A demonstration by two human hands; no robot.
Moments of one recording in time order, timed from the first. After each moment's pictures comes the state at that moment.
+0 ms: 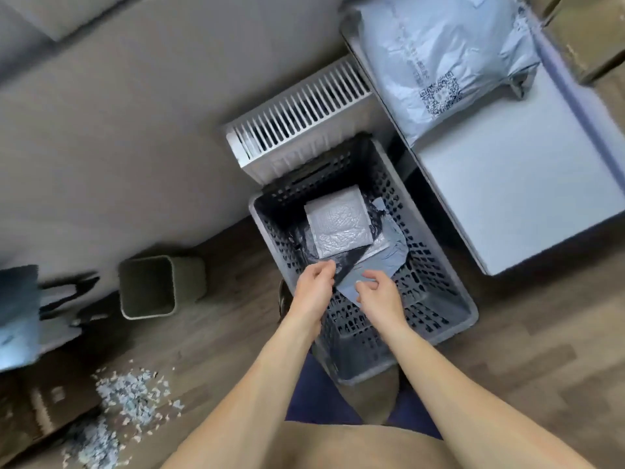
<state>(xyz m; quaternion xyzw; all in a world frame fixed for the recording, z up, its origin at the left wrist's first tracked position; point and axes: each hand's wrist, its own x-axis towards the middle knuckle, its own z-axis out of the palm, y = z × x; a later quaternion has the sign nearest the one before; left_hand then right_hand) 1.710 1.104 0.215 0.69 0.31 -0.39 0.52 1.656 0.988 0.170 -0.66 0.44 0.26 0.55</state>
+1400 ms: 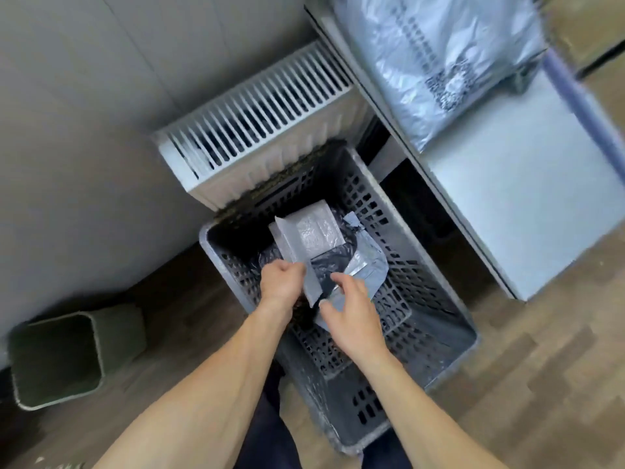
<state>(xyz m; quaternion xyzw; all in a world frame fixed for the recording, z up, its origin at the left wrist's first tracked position) 1.803 1.113 0.071 0.74 0.30 -0.37 0.49 1.701 1.020 0.121 -0.80 0.35 0.21 0.43</state>
